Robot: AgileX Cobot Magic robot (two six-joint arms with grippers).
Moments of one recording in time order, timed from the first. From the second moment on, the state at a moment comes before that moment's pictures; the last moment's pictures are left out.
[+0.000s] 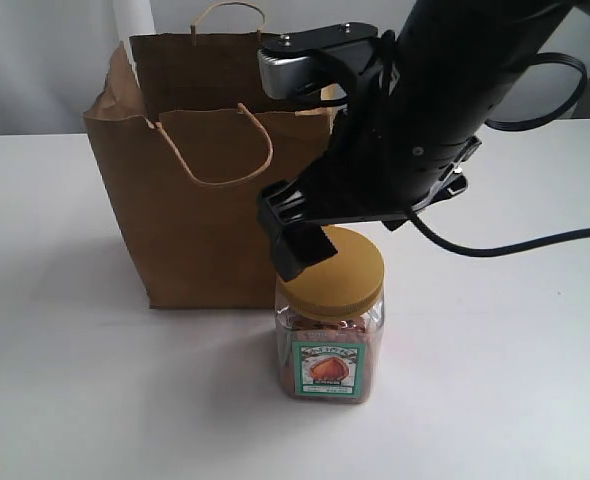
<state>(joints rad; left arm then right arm) 0.02 0.00 0.00 0.23 0.32 -0.23 0.44 1.60 -1.44 0.08 1.16 0.08</state>
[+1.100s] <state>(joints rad) 0.02 0.00 0.00 0.23 0.32 -0.23 0.44 1.73 -1.44 -0.06 1.04 0.08</state>
